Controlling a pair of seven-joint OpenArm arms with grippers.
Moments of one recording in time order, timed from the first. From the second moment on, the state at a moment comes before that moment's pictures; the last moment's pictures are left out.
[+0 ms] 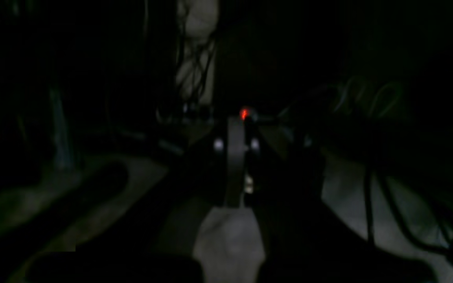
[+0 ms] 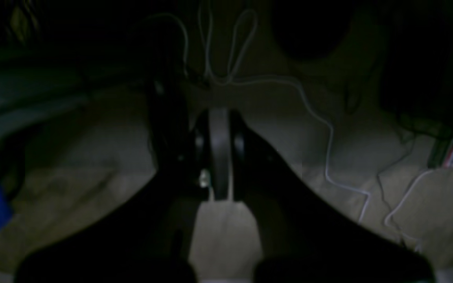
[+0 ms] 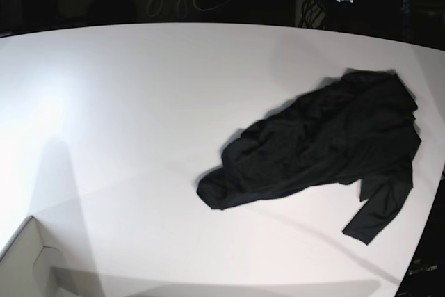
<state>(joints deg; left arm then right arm) 39.1 -16.8 4.6 70.0 -19.2 0.0 0.1 -38.6 2.8 2.5 64.1 0.0 -0.2 -4.4</state>
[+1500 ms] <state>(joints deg) 51.0 -18.1 -10.8 112.6 -28.3 -0.1 8.1 -48.0 5.6 6.0 117.0 0.0 0.1 -30.0</state>
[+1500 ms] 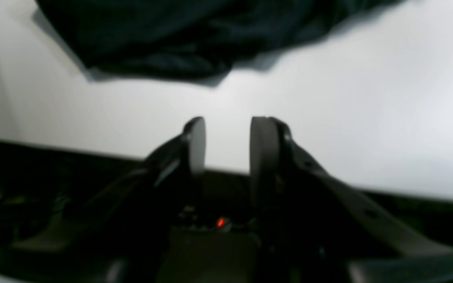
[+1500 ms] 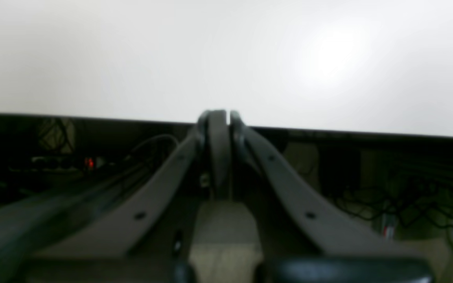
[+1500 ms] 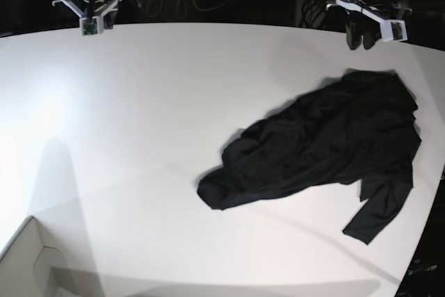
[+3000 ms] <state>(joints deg) 42.8 -11.0 -22.7 113.7 -28.4 0.0 22.4 17.4 -5.5 -16.3 72.2 -0.3 9.9 -30.4</state>
